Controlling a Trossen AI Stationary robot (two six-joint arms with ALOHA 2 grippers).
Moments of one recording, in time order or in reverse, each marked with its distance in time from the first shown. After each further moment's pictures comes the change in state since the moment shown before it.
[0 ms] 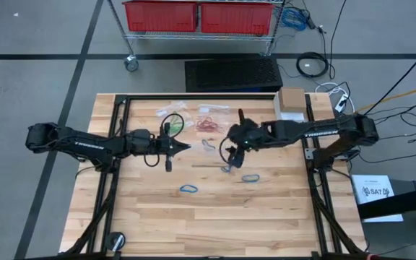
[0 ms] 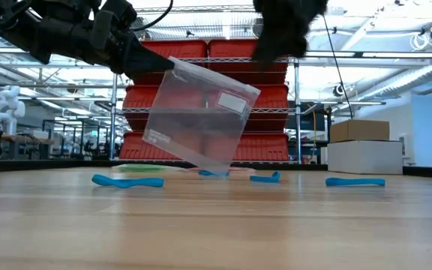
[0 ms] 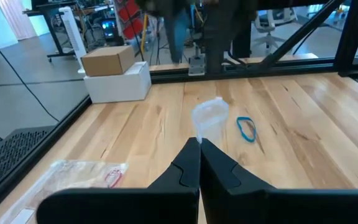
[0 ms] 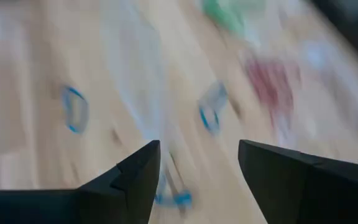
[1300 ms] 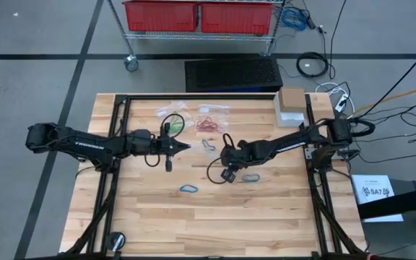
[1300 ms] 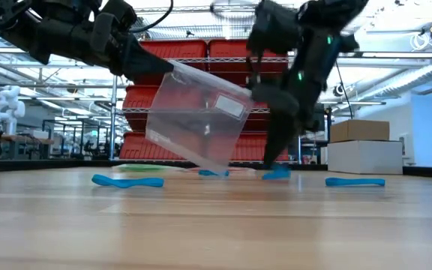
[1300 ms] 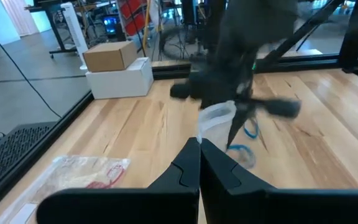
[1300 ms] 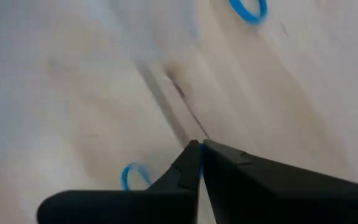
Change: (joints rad) left arm 0.001 0.000 -0.002 -0.012 -0.009 -0.002; right arm 0.041 0.305 -0.202 0.199 -0.026 0.289
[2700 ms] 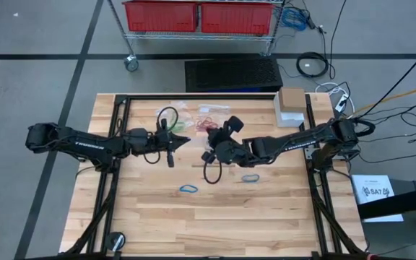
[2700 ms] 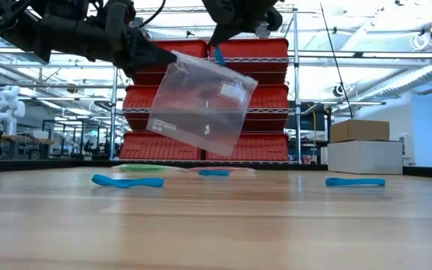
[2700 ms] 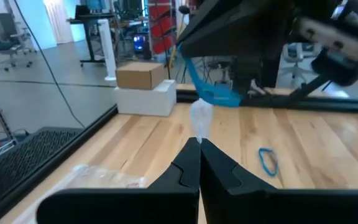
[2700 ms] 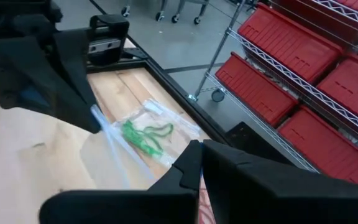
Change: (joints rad) left arm -0.001 0.000 0.000 0.100 -0.109 -0.088; right arm 0.095 -0.059 0.340 0.185 0.710 -0.455
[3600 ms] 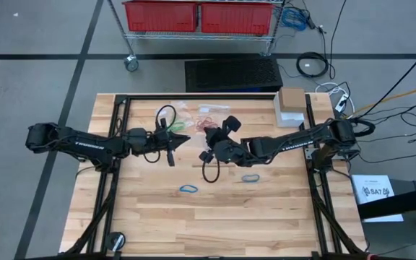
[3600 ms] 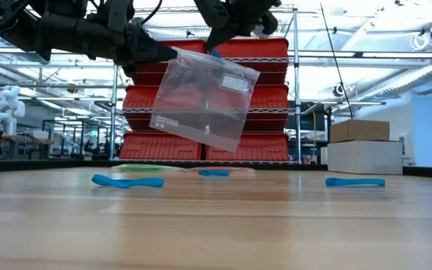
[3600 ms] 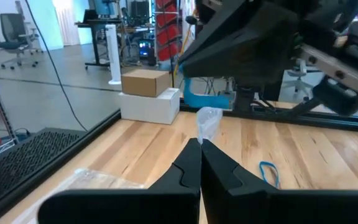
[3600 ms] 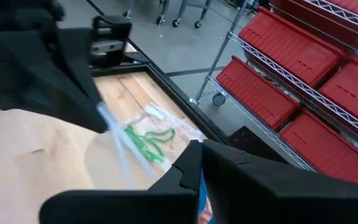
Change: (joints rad) left arm 0.000 0.000 0.000 0.037 -0.020 -0.049; right arm -0.020 0.022 -0.001 0.060 -0.008 -0.030
